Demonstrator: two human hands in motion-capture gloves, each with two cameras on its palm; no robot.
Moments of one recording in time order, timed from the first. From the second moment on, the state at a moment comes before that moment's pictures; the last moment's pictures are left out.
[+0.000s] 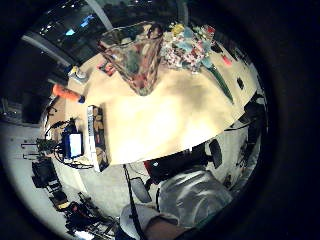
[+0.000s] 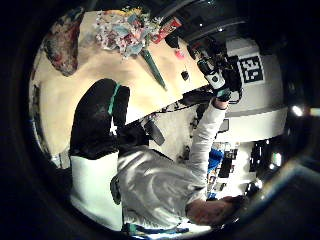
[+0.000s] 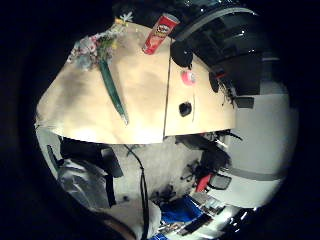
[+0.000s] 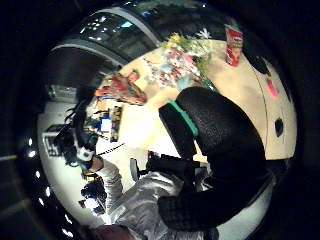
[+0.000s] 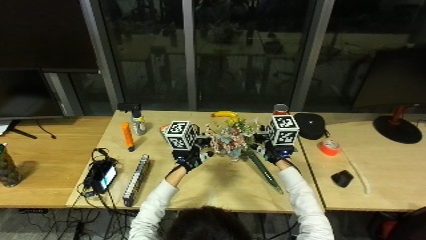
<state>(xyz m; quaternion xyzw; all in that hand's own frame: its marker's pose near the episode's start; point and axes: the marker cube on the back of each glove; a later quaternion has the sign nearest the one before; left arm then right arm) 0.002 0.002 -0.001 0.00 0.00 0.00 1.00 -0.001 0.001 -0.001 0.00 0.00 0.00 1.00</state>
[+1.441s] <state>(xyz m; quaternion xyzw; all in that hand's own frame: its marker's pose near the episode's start) -0.001 0.028 0.009 -0.03 0.03 0.06 1.00 0.066 -0.031 0.152 -0.26 -0.09 0.24 0.93</state>
